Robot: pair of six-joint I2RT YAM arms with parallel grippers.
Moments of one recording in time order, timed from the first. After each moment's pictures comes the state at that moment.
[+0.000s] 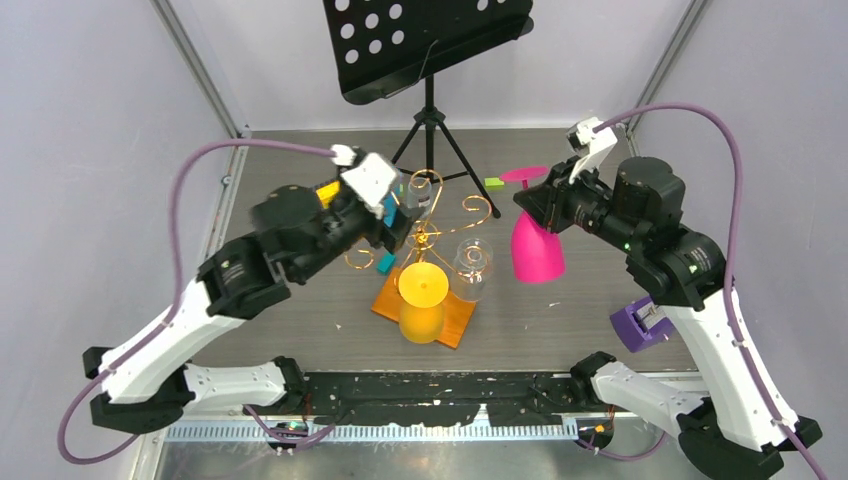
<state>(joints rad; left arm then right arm) -1.06 1.03 1.50 -0.45 -0.28 0.21 0.50 0.95 1.47 -0.74 -0.18 0.16</state>
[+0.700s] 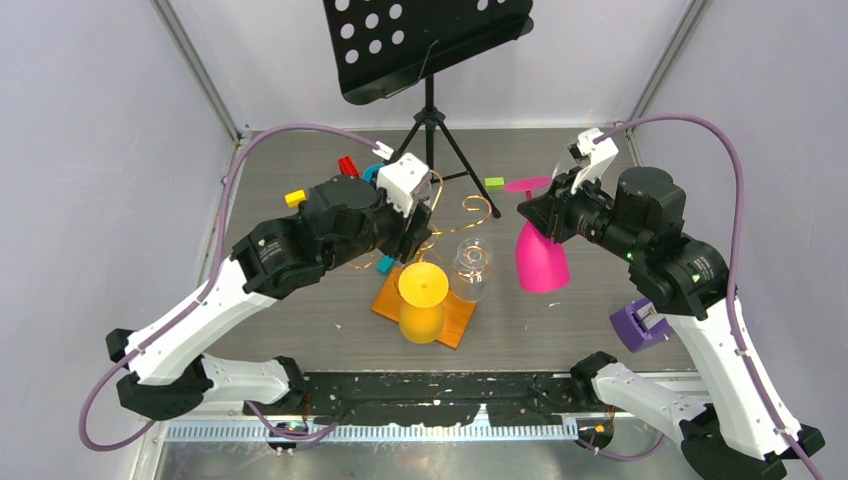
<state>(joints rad) -1.03 1.20 1.57 -0.78 -0.22 -0.08 0.49 0.92 1.42 -0.78 -0.16 0.16</state>
